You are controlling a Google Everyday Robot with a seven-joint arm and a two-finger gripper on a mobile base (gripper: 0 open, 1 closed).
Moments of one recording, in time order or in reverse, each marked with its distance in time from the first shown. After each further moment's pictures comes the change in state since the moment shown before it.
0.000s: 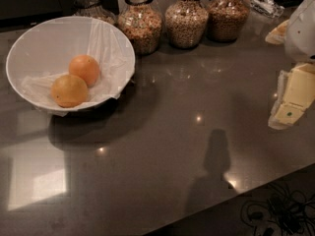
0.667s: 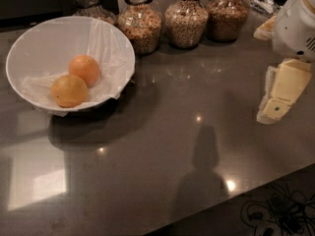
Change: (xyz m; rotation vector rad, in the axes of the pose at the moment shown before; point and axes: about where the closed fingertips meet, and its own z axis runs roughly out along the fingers) arm -0.019 -0.006 0.003 0.008 -0.033 -0.035
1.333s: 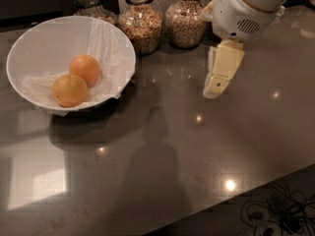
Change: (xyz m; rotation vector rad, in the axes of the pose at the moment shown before) arm -0.096 -0.039 0.028 0.030 -0.128 -0.162
